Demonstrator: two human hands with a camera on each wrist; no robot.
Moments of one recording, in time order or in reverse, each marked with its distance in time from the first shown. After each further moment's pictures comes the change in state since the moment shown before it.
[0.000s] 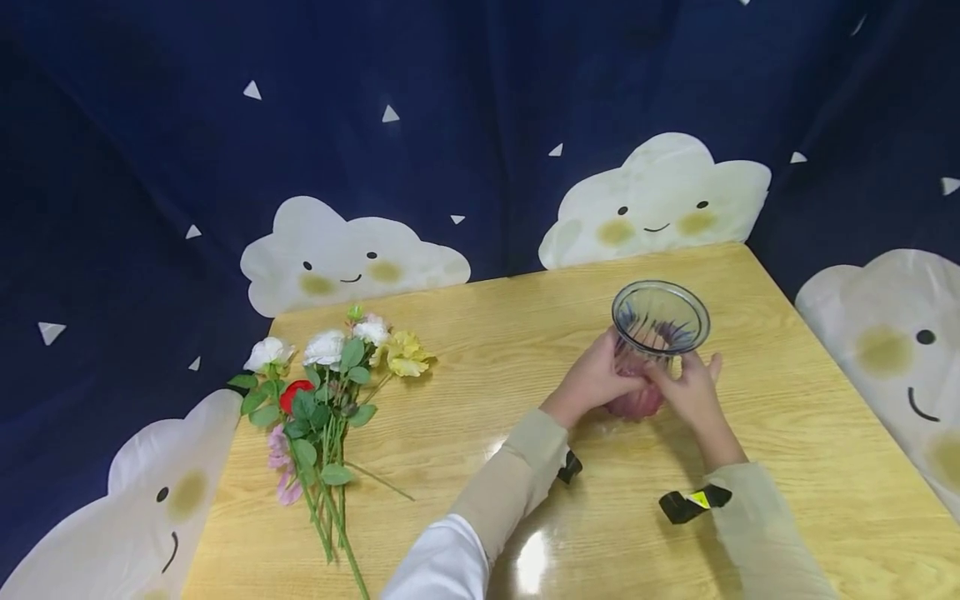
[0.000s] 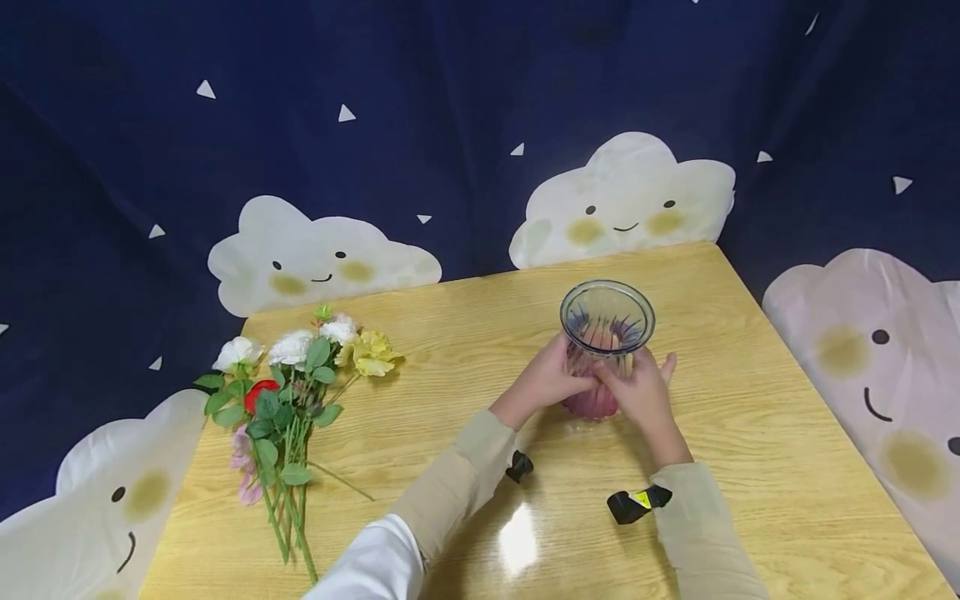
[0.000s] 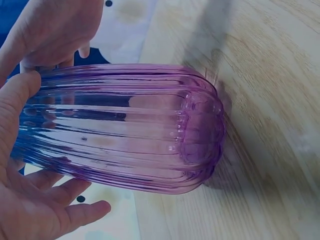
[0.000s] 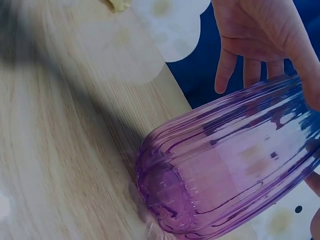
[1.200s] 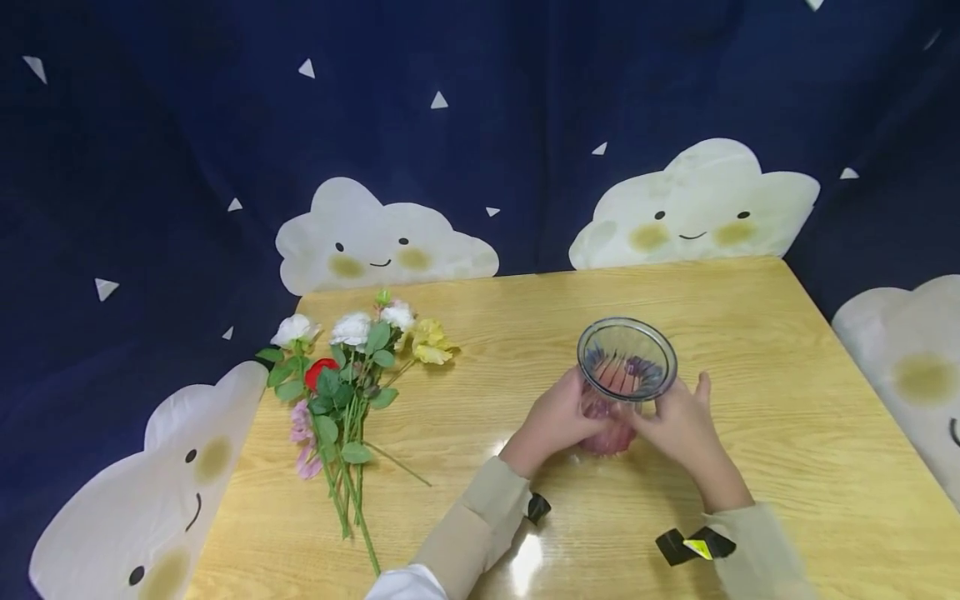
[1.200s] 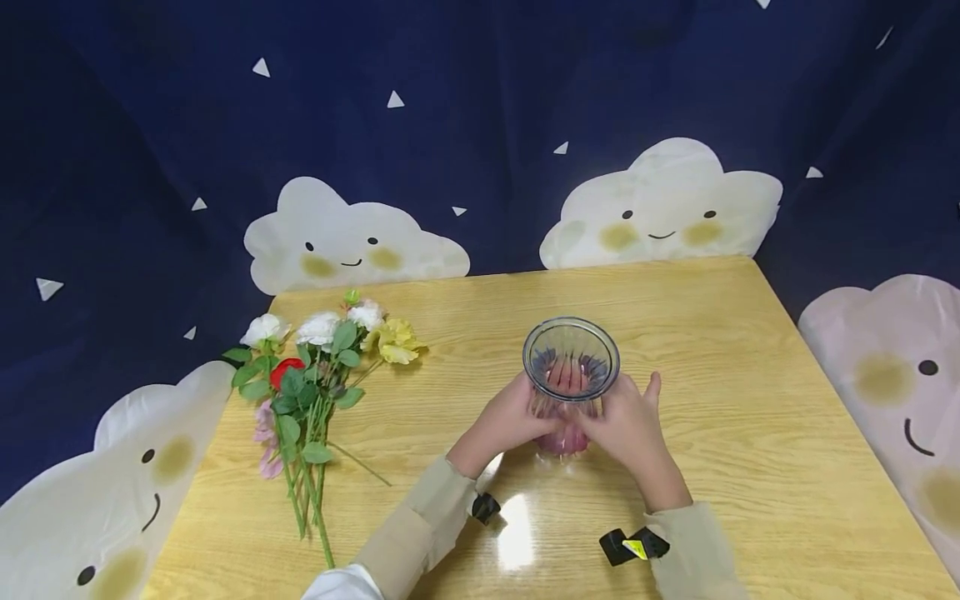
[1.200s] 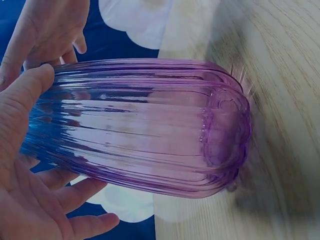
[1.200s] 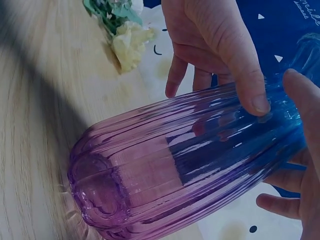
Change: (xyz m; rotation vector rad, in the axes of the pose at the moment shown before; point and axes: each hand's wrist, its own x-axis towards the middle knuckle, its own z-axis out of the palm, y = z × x) left_hand -0.089 -0.004 -0.040 0.342 0.089 -0.072; right_hand -0.022 -0.054 0.025 -0.273 -0.216 -0.178
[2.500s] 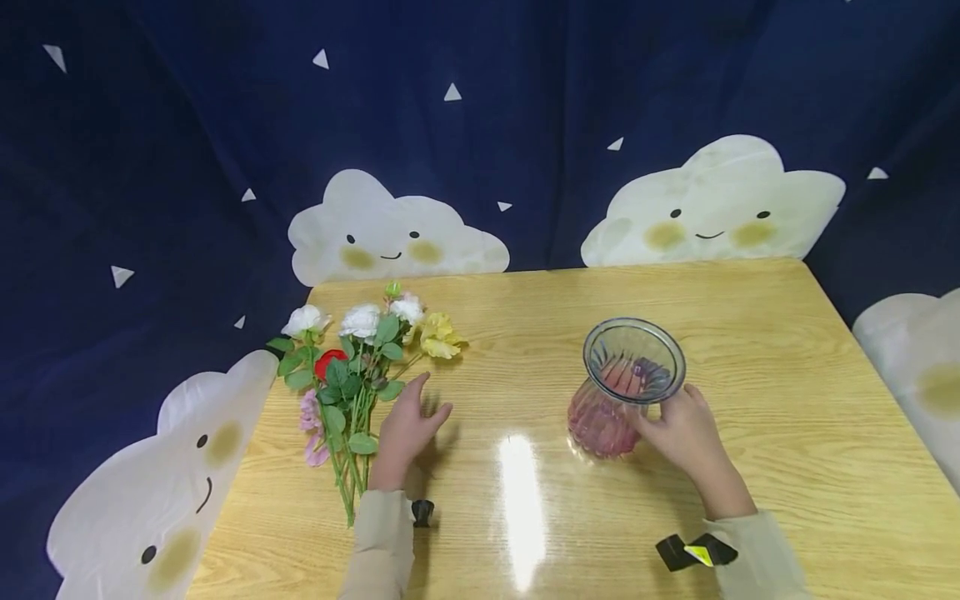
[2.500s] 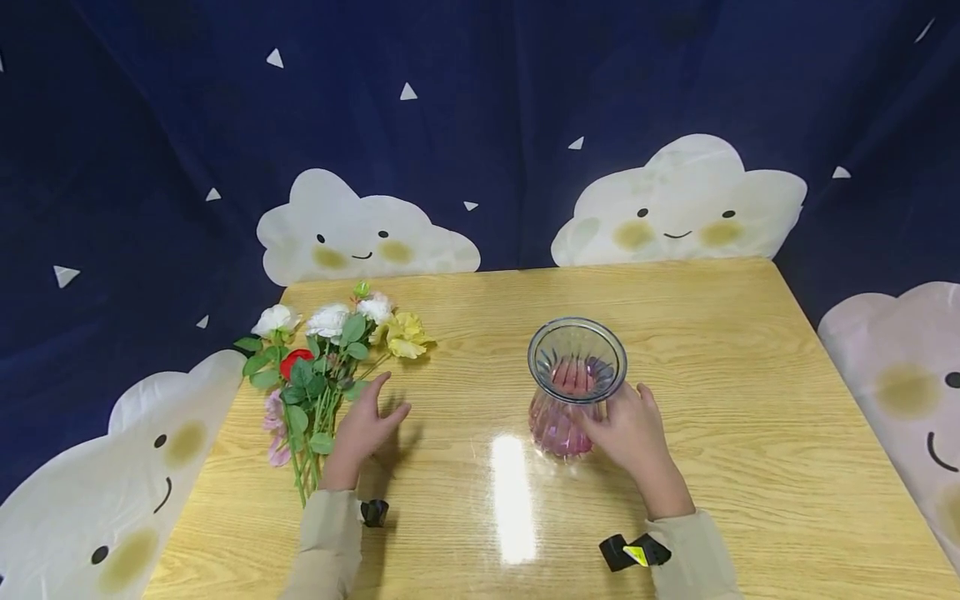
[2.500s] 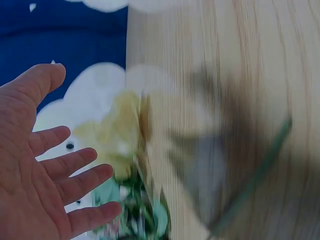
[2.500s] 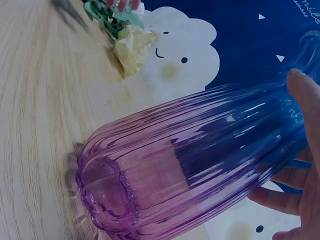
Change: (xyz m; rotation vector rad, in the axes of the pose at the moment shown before) left_hand -0.119 -0.106 -0.106 0.208 0.248 -0.533; right_hand -0.001 0.000 0.007 0.026 0.004 -0.042
